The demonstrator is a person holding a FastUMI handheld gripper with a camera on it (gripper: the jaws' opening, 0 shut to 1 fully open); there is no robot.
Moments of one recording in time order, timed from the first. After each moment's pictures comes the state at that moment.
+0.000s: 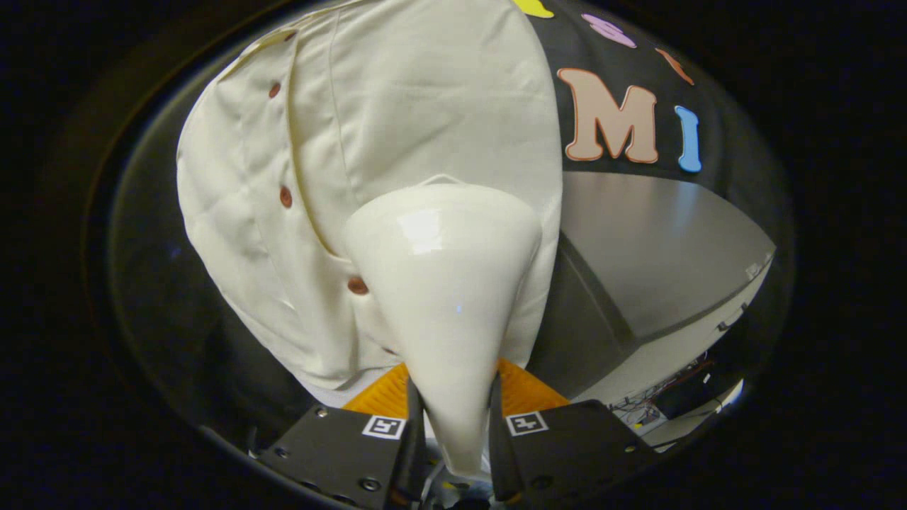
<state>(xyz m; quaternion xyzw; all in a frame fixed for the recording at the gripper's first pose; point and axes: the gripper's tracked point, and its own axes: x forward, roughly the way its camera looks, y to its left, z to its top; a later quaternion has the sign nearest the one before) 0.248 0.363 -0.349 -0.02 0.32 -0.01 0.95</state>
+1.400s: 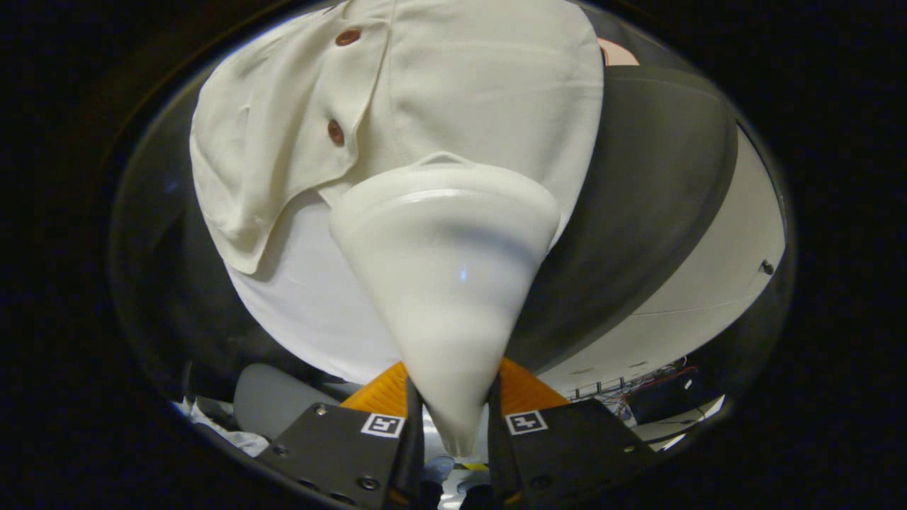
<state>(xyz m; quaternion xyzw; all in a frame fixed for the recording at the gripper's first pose) 0.239 0.319 -0.487 -0.12 0.40 -0.02 0.91</state>
